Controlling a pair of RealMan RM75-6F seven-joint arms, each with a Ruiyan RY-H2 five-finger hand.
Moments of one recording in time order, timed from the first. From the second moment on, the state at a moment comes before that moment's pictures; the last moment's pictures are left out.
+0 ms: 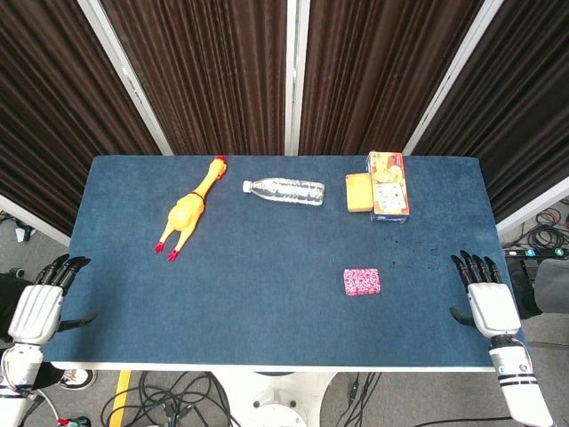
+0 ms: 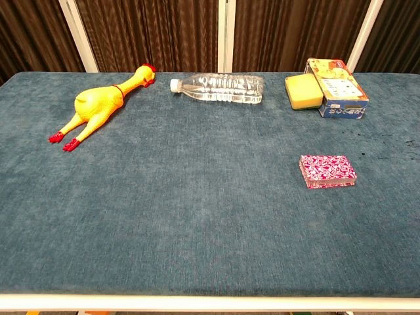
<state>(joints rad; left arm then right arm) -0.13 -1.28 -0.02 -1.35 1.55 1.47 -0.19 0.20 -1.29 0.05 -1.41 -1.41 1.28 -0.11</state>
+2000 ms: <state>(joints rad) -0.12 -1.30 -0.01 -1.27 1.53 1.46 -0.26 0.54 -1.44 0.12 -1.54 -1.16 0.92 -0.64</state>
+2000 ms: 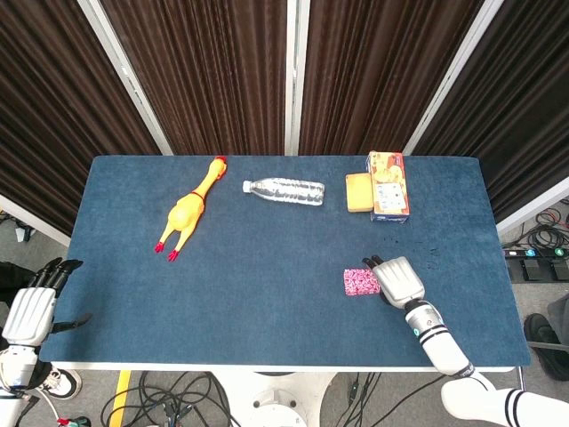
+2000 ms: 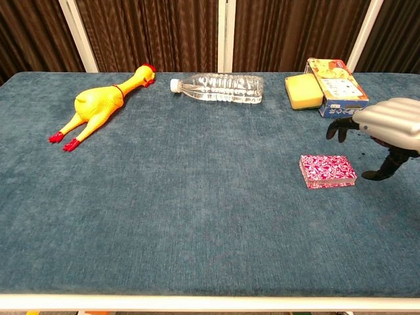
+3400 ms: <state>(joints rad) -0.11 -1.31 -0.02 -1.23 1.52 1.46 -0.29 0.65 -1.55 0.06 -1.44 -1.02 0.92 -0.68</state>
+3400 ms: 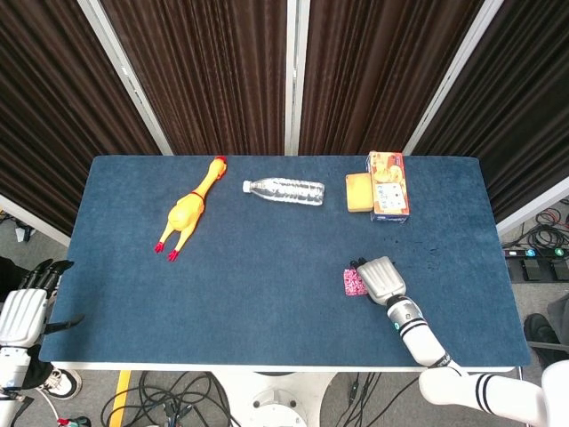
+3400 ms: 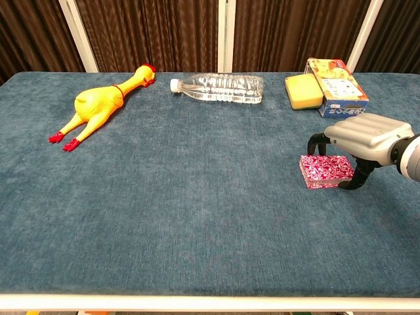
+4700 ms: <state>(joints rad) -0.11 -1.31 -0.01 -1.23 1.51 1.44 -0.30 0.66 -1.56 0.05 -1.44 -1.05 0.97 -0.65</state>
